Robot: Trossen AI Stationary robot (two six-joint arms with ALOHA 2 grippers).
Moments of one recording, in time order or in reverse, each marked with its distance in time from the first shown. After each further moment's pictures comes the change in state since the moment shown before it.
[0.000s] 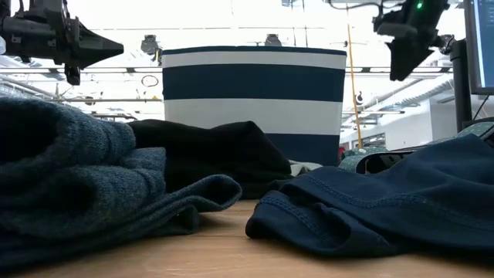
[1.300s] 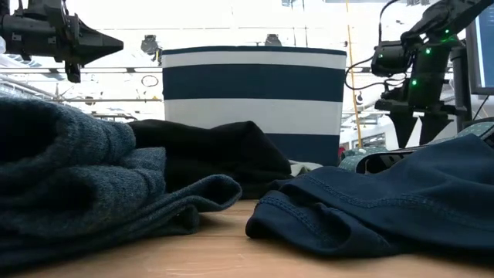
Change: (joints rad) left arm 0.000 0.000 0.000 0.032 0.003 0.013; right arm -0.470 0.036 -0.459 0.437 -0.291 0.016
